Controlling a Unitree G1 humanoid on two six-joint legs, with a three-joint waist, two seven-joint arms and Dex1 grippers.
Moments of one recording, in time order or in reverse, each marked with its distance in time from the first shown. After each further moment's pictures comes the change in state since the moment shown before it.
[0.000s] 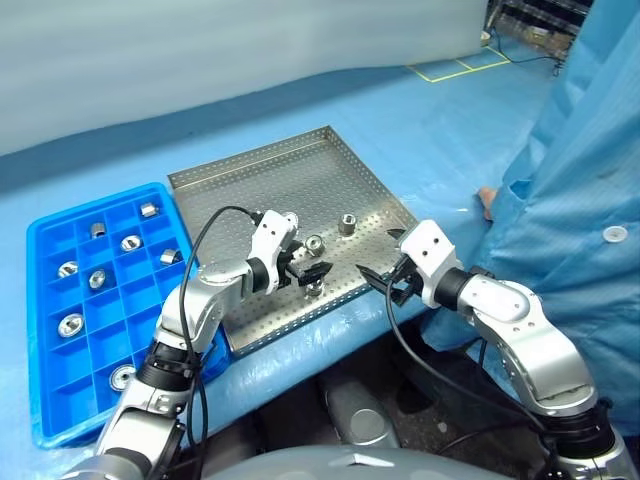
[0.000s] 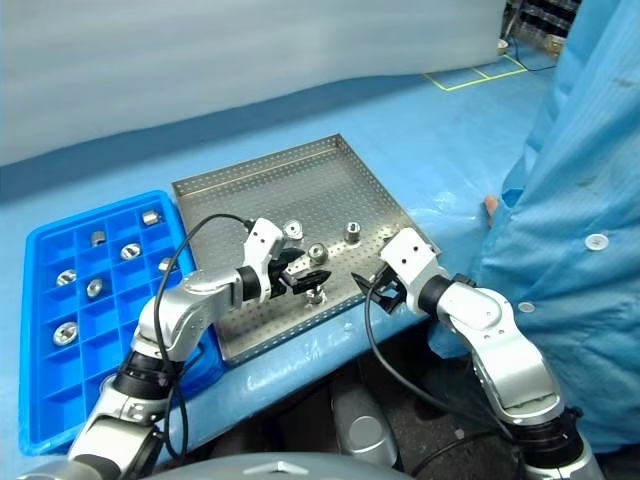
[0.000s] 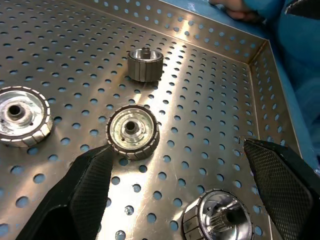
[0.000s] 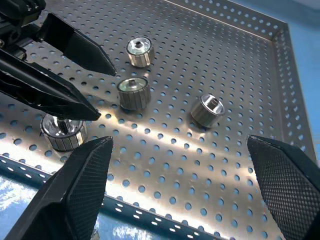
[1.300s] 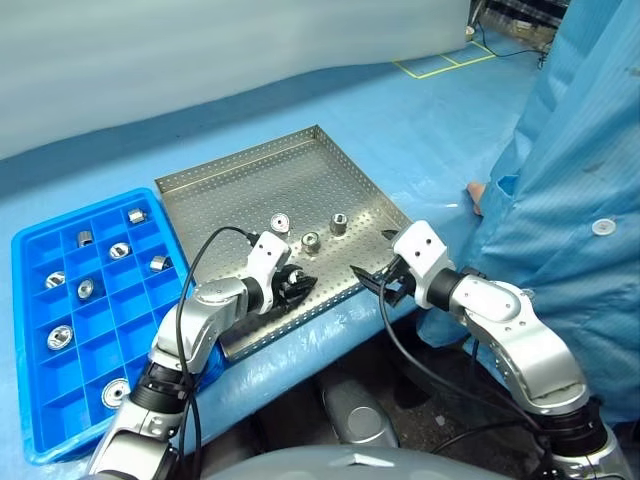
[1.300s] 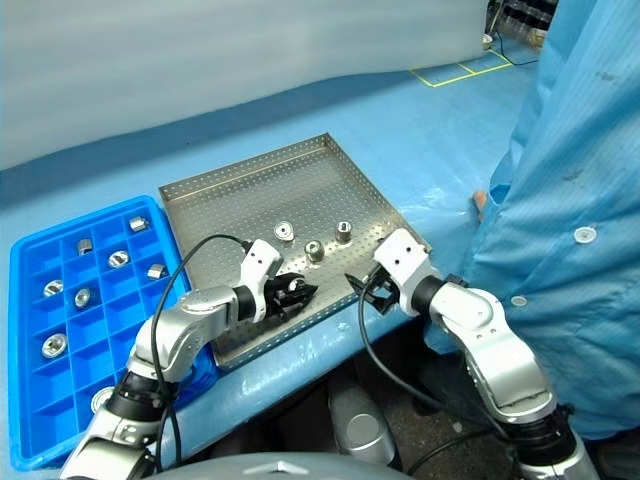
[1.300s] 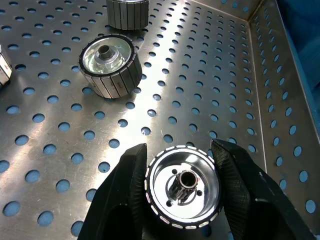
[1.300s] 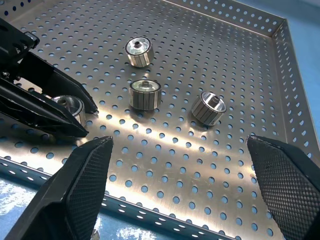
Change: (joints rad) left arm 0.112 0.000 0.005 -0.039 0.038 0.001 0.018; right arm -0.028 0.015 0.040 0.010 0.002 -0.002 -0.017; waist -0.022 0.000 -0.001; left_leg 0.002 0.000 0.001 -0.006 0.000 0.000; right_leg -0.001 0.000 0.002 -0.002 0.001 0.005
